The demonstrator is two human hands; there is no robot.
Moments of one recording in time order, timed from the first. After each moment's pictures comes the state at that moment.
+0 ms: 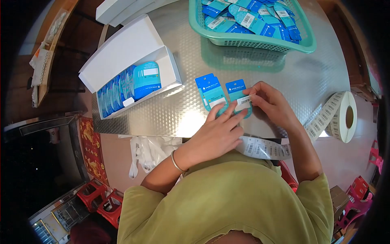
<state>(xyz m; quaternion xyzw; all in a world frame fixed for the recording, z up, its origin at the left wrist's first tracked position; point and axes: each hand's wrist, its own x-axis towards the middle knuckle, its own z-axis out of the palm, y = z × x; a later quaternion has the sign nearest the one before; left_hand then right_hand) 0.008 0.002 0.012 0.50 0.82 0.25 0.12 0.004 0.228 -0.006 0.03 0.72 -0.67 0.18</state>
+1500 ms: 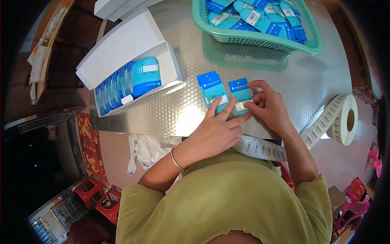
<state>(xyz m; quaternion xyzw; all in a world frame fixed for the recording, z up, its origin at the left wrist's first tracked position) 0.004 -0.002 0.004 0.50 0.83 0.23 0.11 0.007 0.210 -0.003 0.06 0.83 -0.53 0.12</state>
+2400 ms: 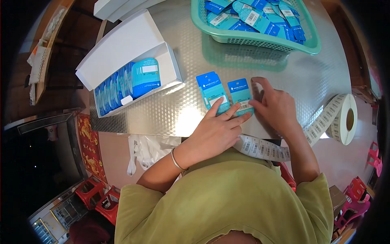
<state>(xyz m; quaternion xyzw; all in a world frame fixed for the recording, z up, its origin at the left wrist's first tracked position) 0.002 0.000 0.010 0.51 0.83 0.21 0.11 0.004 0.214 0.017 0.00 0.97 -0.23 0.07</state>
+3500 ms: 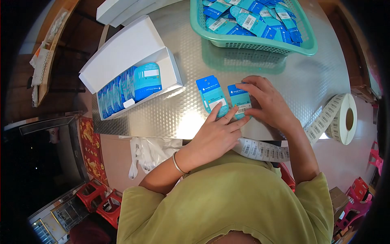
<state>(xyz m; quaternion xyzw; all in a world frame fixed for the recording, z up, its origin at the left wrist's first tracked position) 0.008 0.001 0.011 0.51 0.83 0.20 0.10 -0.008 0.223 0.003 -0.21 0.92 -0.35 0.00</state>
